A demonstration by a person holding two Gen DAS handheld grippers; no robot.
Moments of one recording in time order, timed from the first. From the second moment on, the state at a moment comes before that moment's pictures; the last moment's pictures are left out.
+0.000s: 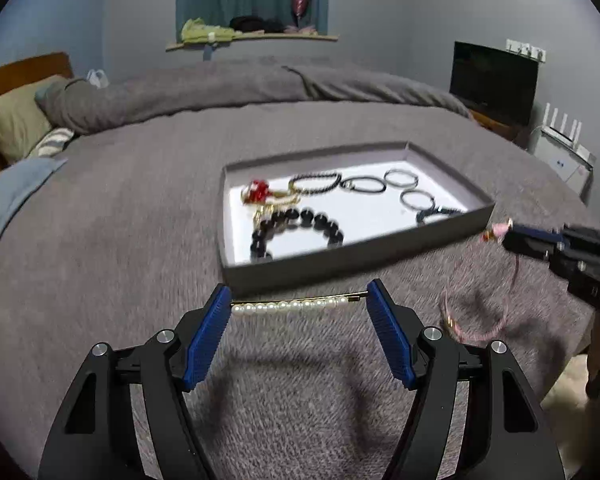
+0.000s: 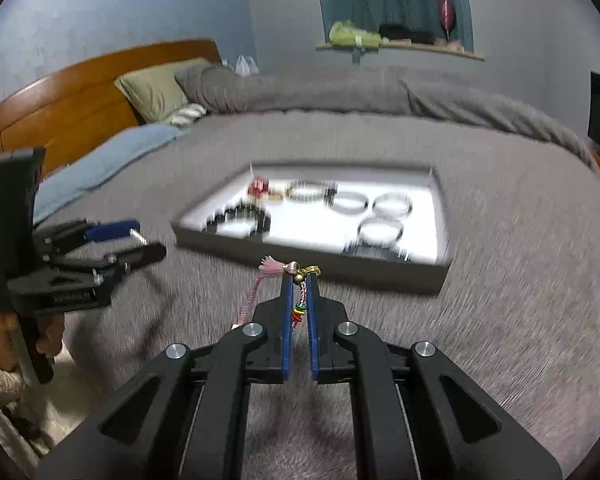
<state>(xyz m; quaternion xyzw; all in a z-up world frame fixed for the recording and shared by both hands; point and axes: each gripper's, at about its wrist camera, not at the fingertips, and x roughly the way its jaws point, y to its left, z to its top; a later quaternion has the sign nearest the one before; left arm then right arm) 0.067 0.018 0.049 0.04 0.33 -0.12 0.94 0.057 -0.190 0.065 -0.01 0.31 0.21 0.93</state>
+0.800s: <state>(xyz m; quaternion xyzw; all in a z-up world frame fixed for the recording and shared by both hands) 0.177 0.008 0.062 0.03 0.35 -0.15 0.92 0.191 -0.188 0.052 0.06 0.36 0.19 0.91</state>
